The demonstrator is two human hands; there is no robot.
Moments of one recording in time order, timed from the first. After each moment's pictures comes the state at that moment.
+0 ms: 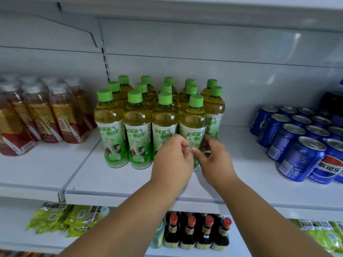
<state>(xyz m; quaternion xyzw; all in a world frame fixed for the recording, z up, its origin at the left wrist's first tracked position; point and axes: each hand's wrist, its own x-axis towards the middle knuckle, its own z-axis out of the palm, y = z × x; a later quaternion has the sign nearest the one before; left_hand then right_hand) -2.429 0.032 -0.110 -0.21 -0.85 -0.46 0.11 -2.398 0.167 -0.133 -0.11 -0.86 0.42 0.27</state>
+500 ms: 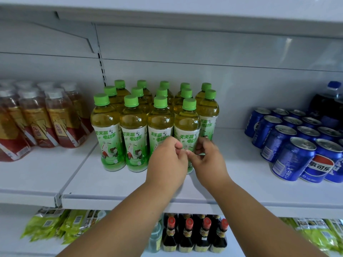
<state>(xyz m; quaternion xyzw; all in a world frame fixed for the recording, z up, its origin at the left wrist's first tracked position) -2.430 0.028 -0.108 -0.21 -0.86 -0.46 0.10 -2.397 0.158 -0.131 -0.13 -0.84 0.44 0.27</state>
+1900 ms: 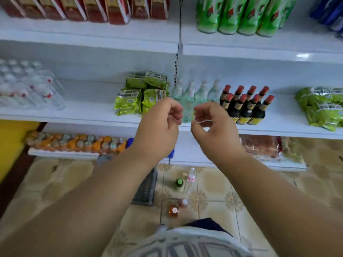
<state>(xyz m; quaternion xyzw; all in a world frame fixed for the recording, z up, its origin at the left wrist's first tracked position) -2.251 -0.397 -0.209 -0.28 -0.81 -0.52 -0.01 -2.181 -0.258 -0.206 -0.16 -0.86 0.45 0.20</state>
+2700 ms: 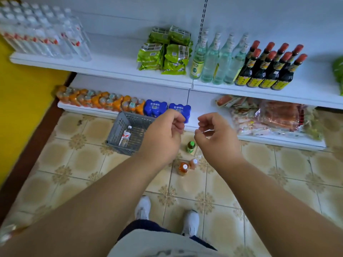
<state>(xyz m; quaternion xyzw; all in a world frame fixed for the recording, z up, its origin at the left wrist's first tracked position) -2.086 -0.499 -0.285 -0.20 -0.85 -0.49 -0.06 -2.033 -0.351 -0.284 -0.18 -0.85 0.48 0.09</state>
